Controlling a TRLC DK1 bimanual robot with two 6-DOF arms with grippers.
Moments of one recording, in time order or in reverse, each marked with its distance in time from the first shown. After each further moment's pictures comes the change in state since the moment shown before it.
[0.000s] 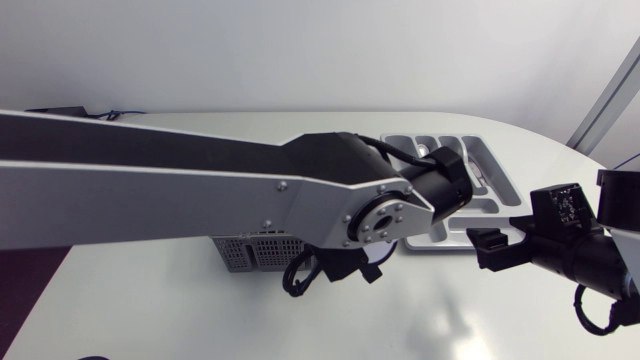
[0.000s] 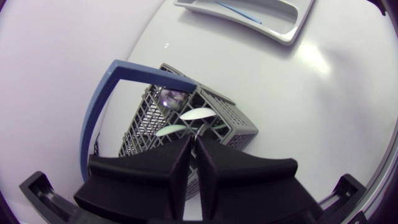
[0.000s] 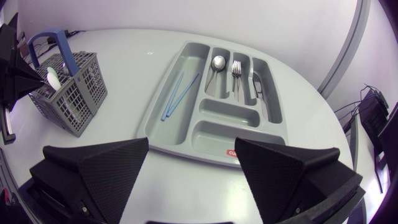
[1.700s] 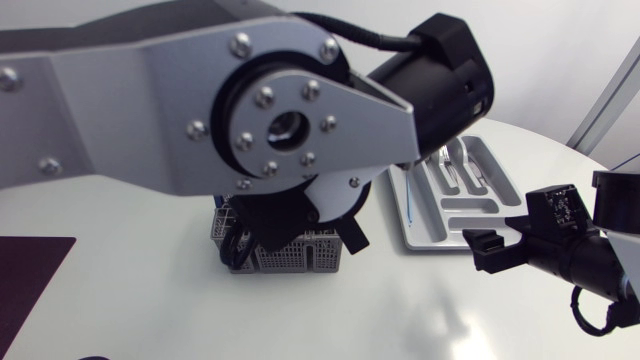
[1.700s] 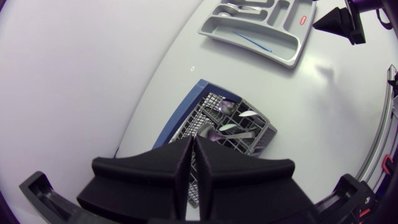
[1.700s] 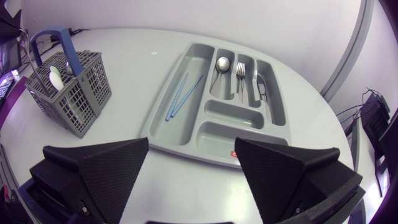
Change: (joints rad) left arm -0.013 -0.233 0.035 -0.086 -0.045 0.145; right arm 0.027 -0.004 -0.006 0.008 0.004 0.000
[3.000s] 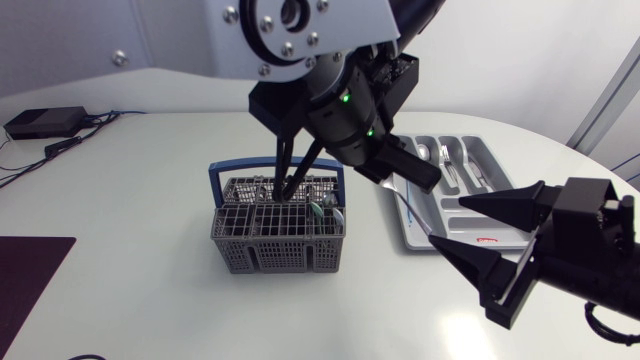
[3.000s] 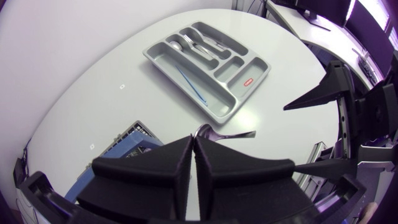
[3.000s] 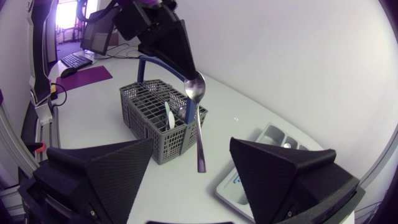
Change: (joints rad) left arm 0.159 0.100 0.200 0.114 0.624 -0.190; right arm 0.290 -0.293 0.079 -0.120 -0.261 -0.146
